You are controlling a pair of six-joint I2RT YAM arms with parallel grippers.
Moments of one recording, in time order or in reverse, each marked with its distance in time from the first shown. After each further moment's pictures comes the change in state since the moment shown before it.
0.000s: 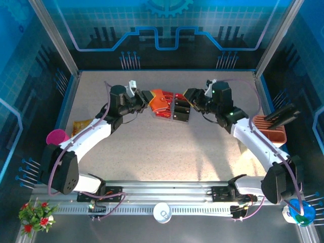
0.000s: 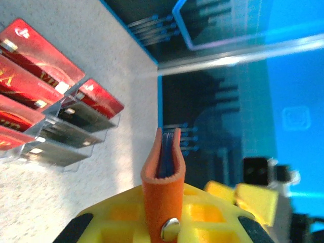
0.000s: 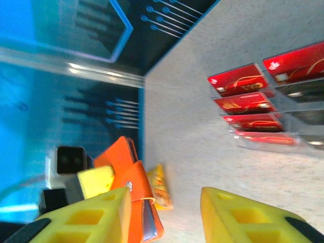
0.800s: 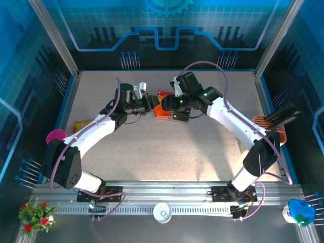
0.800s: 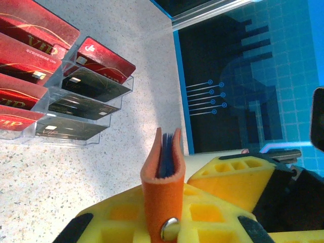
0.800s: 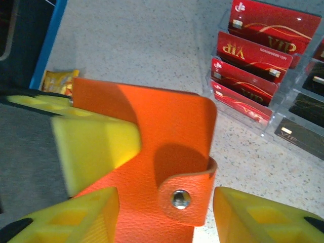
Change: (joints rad) left arm -0.042 0.055 0.072 -0.148 0.063 0.198; right arm 0.244 0.341 0.474 -0.537 0.156 -0.513
